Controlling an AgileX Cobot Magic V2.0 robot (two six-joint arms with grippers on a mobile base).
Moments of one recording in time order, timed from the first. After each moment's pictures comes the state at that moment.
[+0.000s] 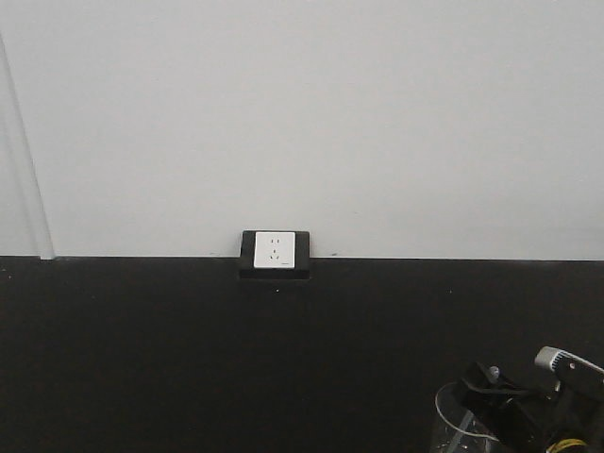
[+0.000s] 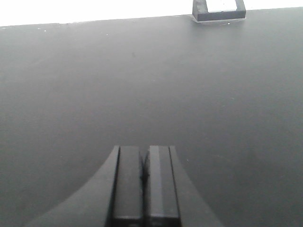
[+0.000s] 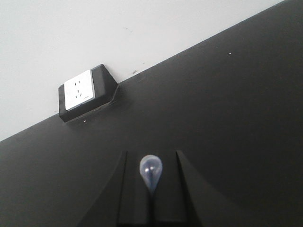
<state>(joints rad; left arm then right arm) -0.07 -0.01 0.03 -0.02 0.01 0.05 0.13 1.82 -0.57 -0.04 -0.99 0.53</state>
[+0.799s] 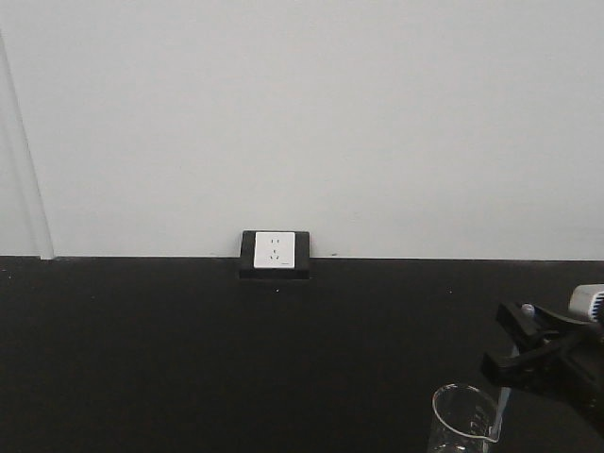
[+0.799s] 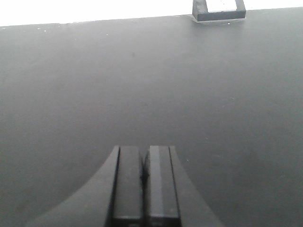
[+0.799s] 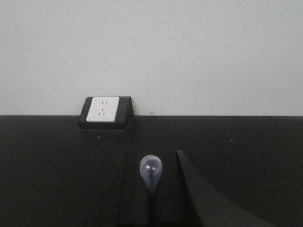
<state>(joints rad) -0.07 -0.01 0.03 -0.02 0.01 0.05 0.13 1.23 -0.57 -0.18 -0.50 0.25</state>
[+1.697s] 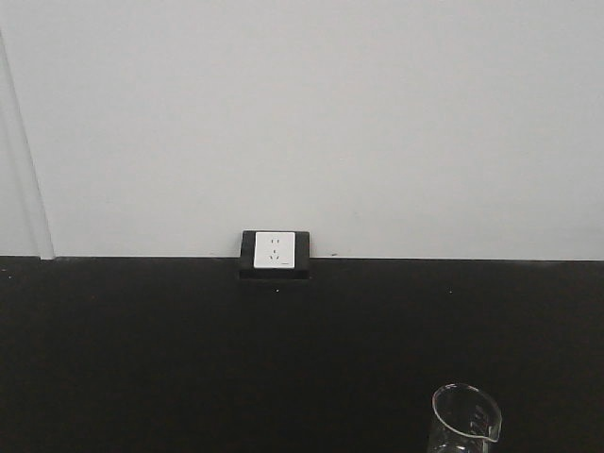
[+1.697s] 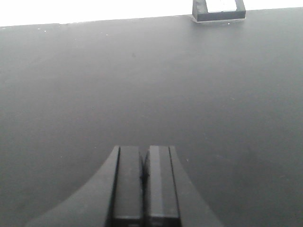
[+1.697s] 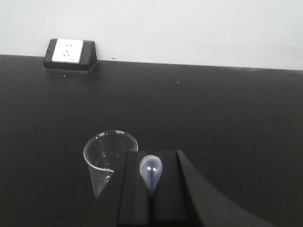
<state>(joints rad) -0.07 -0.01 0.03 -0.02 0.01 0.05 0.13 0.62 -0.43 -0.25 0.19 0.24</state>
